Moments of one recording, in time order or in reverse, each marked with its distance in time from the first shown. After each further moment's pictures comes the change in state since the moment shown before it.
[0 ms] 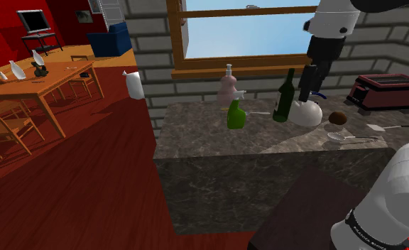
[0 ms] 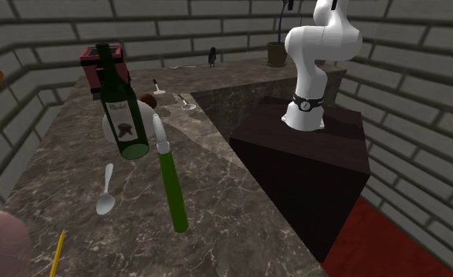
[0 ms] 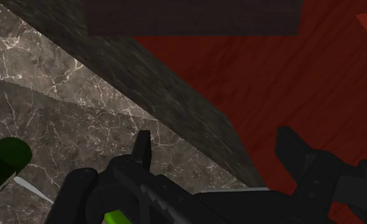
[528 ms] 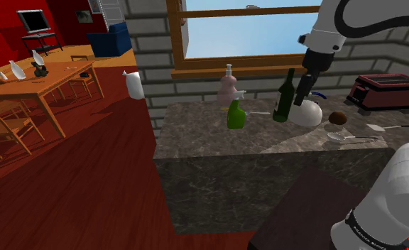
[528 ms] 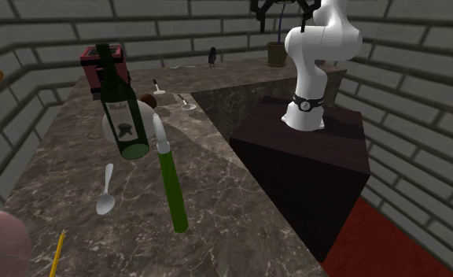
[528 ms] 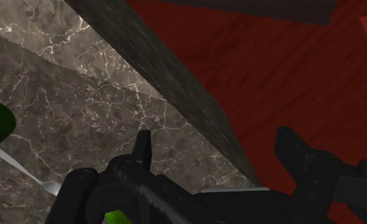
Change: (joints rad) arm 0.015 0.035 -0.158 -0.102 -0.059 0.214 -0.222
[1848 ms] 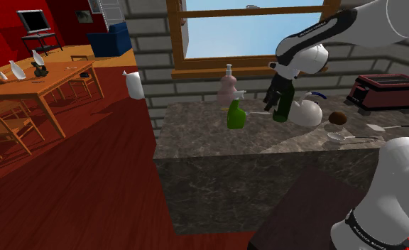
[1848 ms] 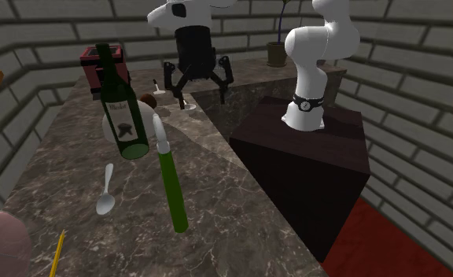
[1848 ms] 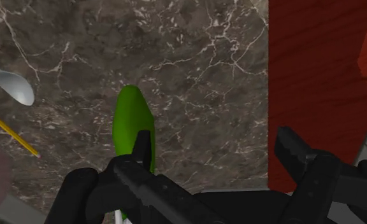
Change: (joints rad) arm 0.380 0.709 -0.664 0.215 0.475 0.532 -1.047
